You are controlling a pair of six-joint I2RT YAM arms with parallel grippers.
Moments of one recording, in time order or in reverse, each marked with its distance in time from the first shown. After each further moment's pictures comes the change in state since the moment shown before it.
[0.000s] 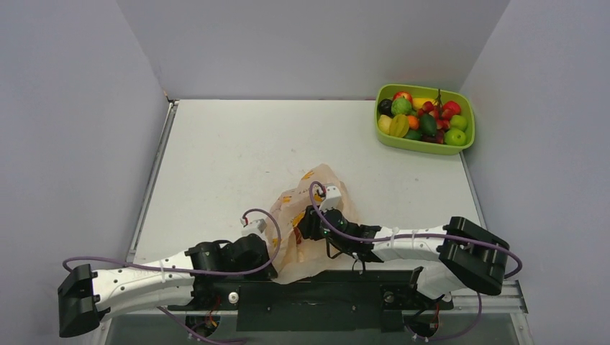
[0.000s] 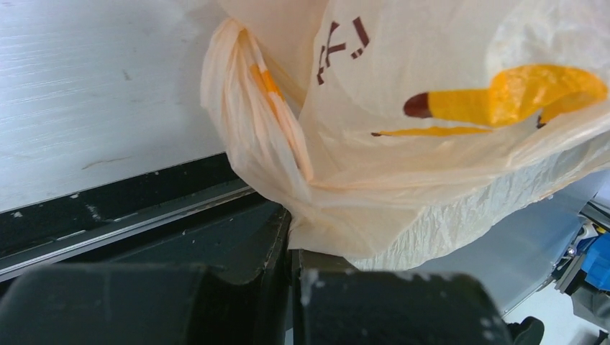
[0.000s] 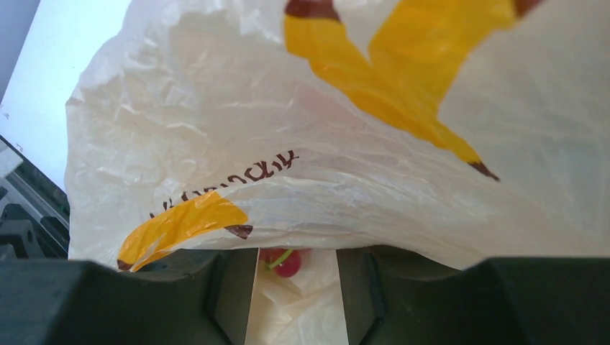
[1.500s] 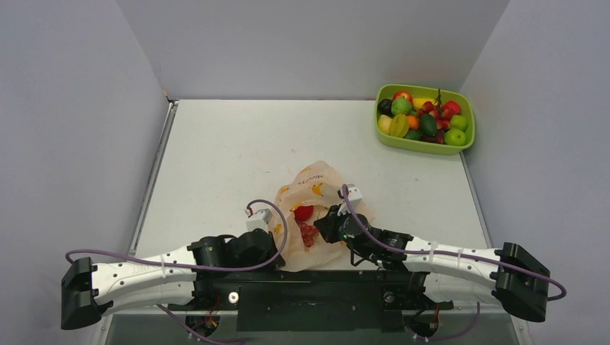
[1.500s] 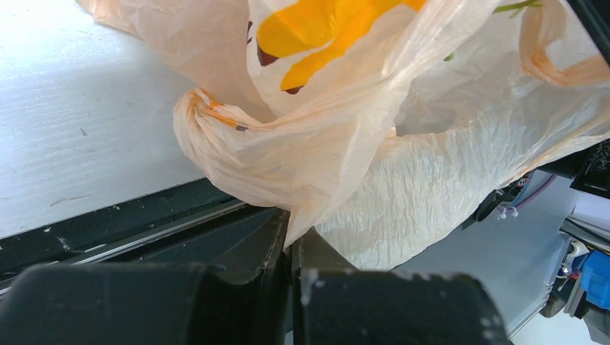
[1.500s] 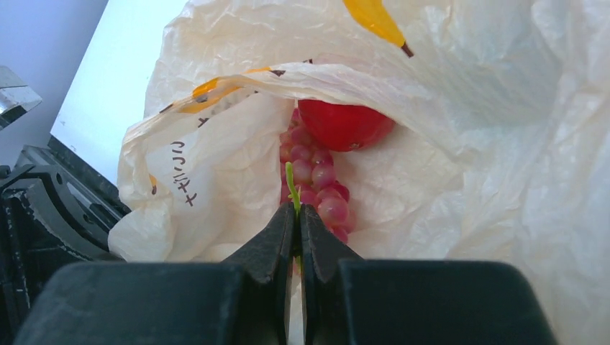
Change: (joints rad) left arm -0.053 0.090 0.132 0.035 -0.124 0.027; right arm 0.009 -0.298 -0.084 -0.131 0.013 0.031
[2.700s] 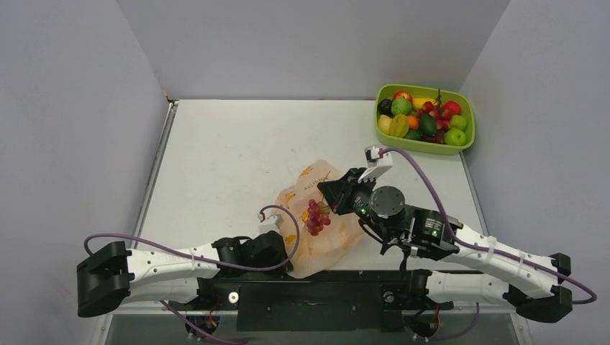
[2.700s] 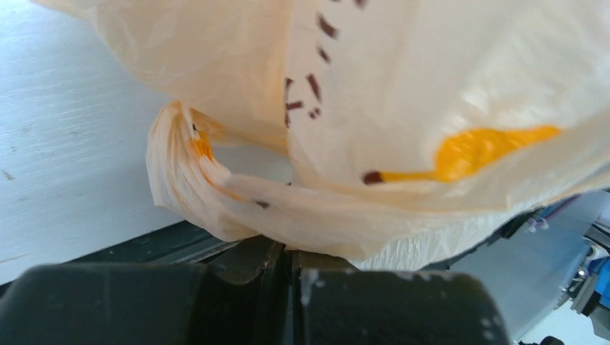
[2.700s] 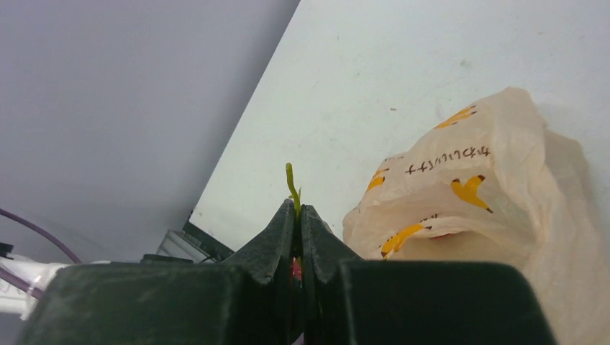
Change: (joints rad) left arm 0.008 0.232 -0.059 0.252 0.062 -0.005; right arm 0.096 -0.138 0.591 -0.521 0.194 0.009
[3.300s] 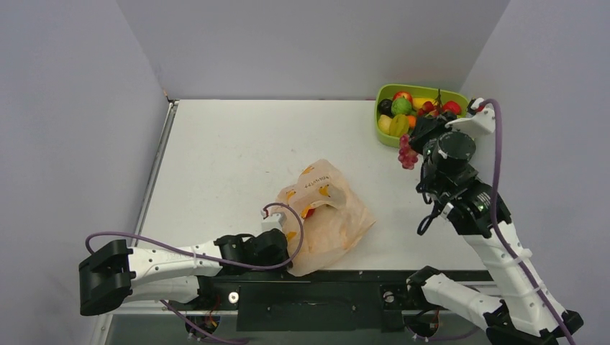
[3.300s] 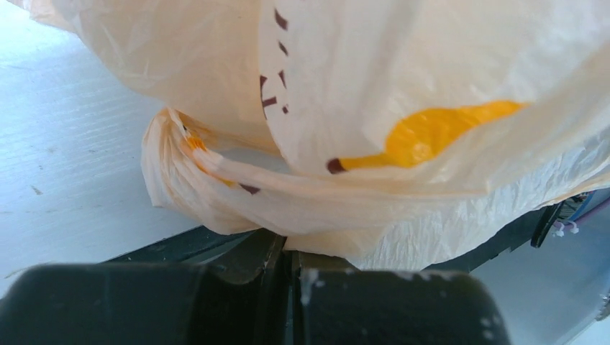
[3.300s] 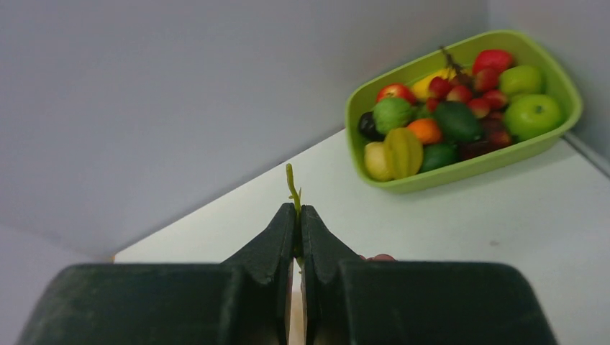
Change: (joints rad) left arm 0.000 0.028 0.022 -0.024 -0.030 0.062; right arm -0.587 -0.015 0.309 -0.196 0.192 -0.135
